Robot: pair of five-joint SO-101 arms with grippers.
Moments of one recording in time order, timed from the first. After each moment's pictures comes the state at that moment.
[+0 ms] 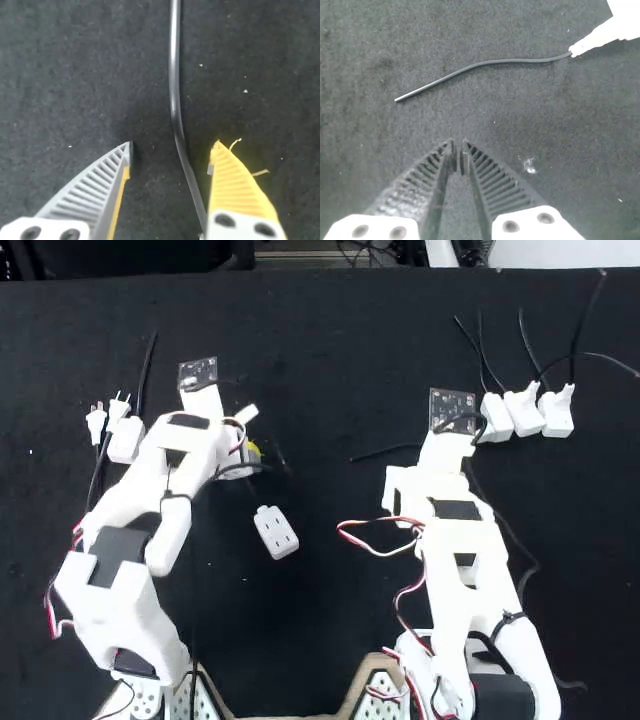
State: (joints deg) left arm 4.0 14.9 18.0 48.7 16.4; right arm 2.4 -29.5 63.8 30.5 -6.4
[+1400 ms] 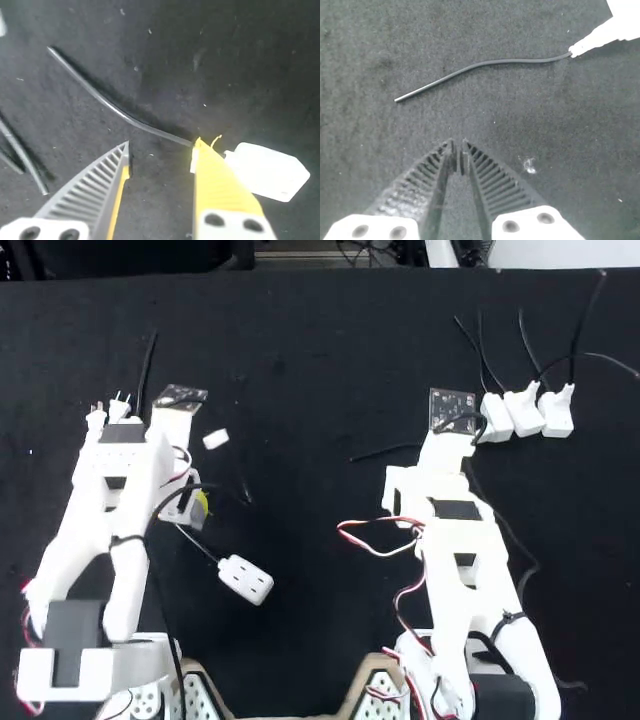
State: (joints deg) left arm -6.6 -11.9 30.9 72.1 -17.9; right arm 2.4 -29.5 63.8 30.5 -6.4
